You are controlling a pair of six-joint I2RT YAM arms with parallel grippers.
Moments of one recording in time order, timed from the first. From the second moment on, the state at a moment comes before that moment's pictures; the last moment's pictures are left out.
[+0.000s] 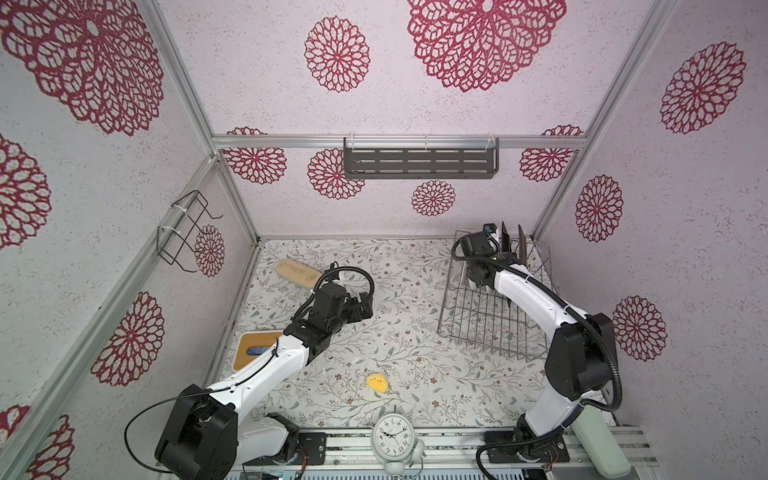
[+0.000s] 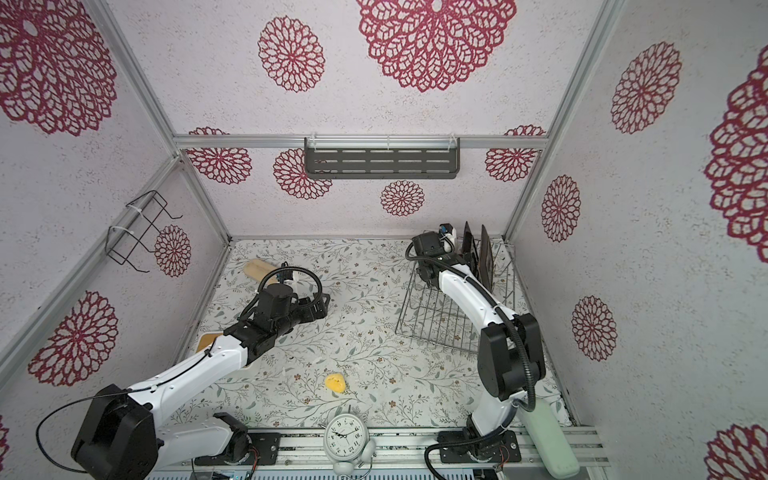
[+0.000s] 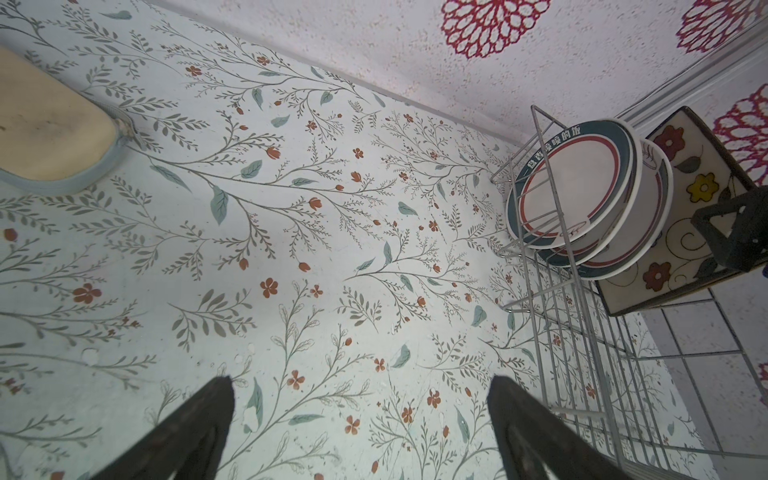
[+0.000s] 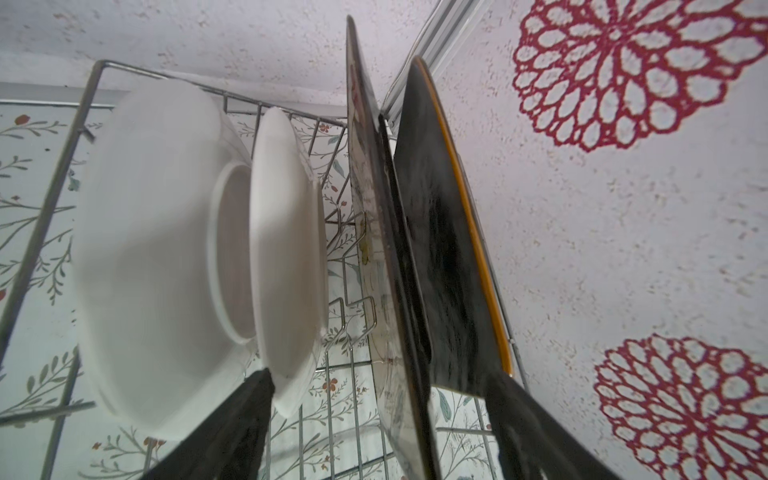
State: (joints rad) left arm -0.50 1.25 0.75 -0.07 -0.10 -0.58; right arm 0.36 1.72 1.47 -0.65 0.86 0.25
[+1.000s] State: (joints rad) left arm -0.51 1.26 0.81 -0.07 -0.08 -0.59; right arm 0.31 1.80 1.49 -0.60 0.87 0.19
